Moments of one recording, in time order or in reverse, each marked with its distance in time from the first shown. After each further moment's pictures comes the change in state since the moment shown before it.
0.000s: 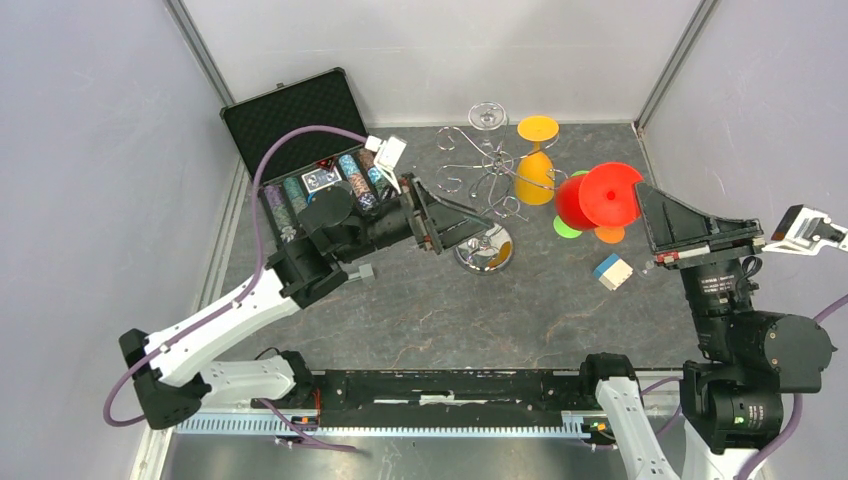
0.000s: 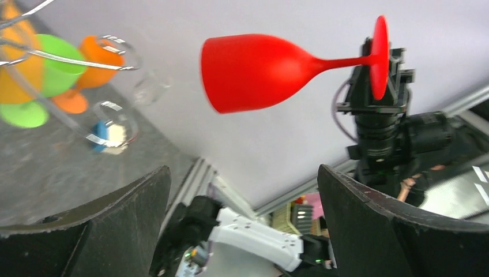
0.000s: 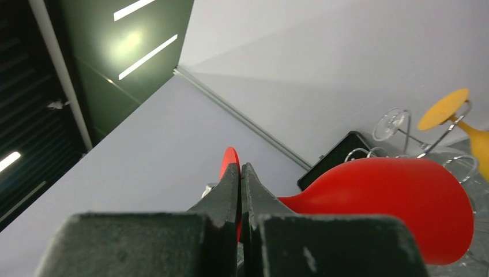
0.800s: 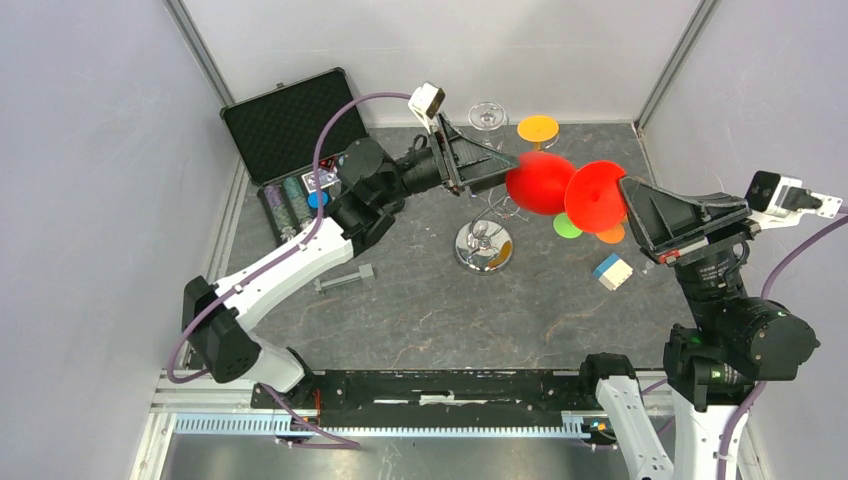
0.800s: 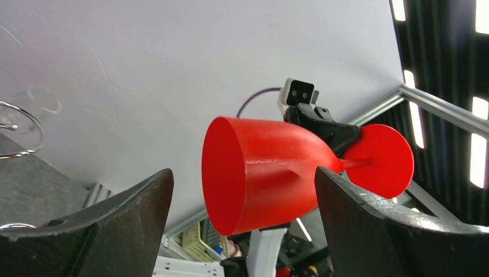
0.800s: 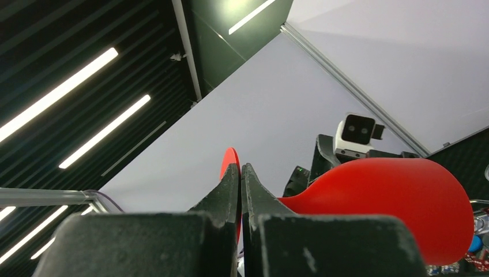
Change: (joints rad) left arm 0.146 0.372 0.217 0.433 0.295 -0.438; right arm 0.000 0.039 -0.149 0.518 -0.241 0.323
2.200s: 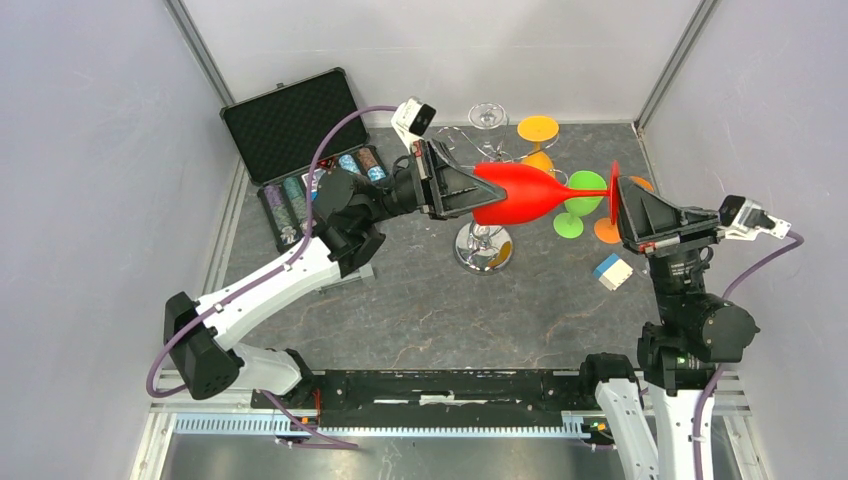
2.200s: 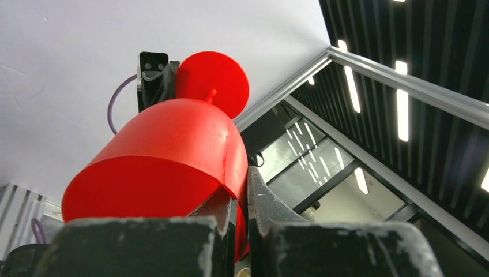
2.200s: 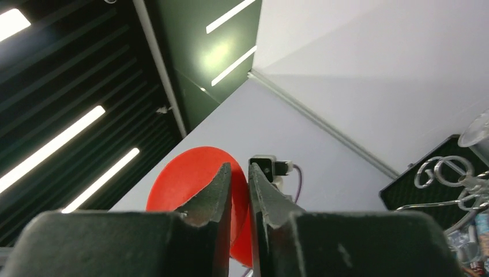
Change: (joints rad) left arm -0.062 -0.102 -0.120 0.240 0.072 -0.193; right arm 0.001 -0.106 -0.332 0.174 0.182 0.041
